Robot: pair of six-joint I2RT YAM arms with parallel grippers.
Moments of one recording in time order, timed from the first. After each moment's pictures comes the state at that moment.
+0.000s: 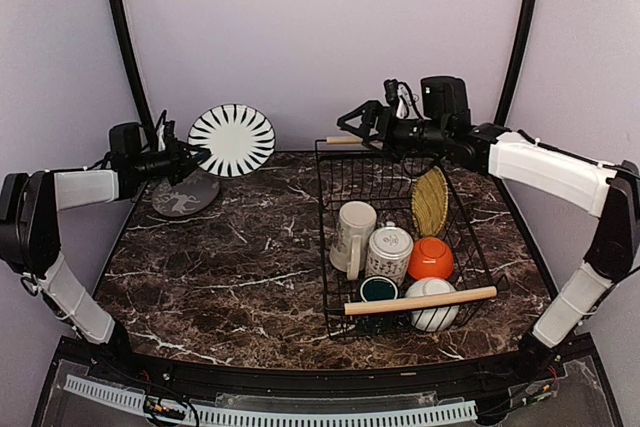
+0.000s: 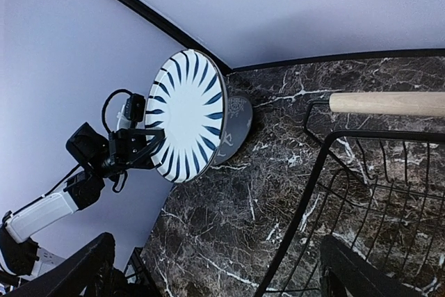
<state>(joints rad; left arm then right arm) -0.02 1.58 0.98 0.35 0.91 -0.92 0.63 1.63 1.38 -0.06 -0.39 0.75</state>
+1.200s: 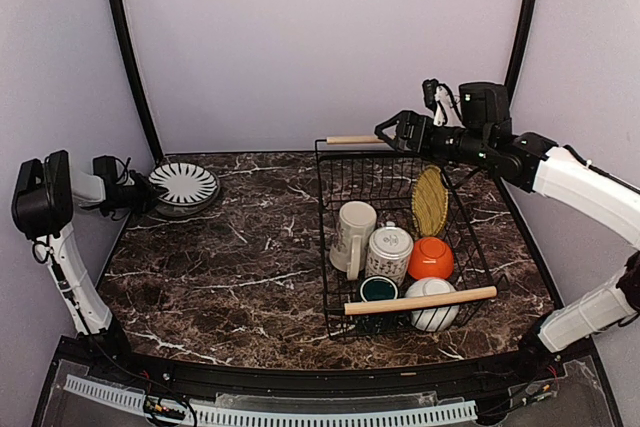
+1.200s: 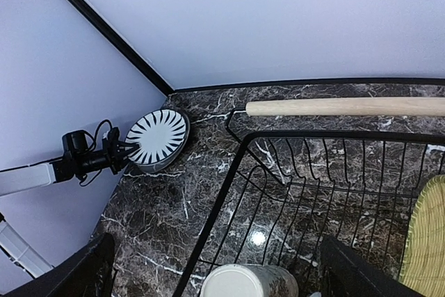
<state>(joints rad) 0.34 1.93 1.09 0.06 0.74 -0.78 0.61 1.33 1.22 -0.23 -0.14 0.55</state>
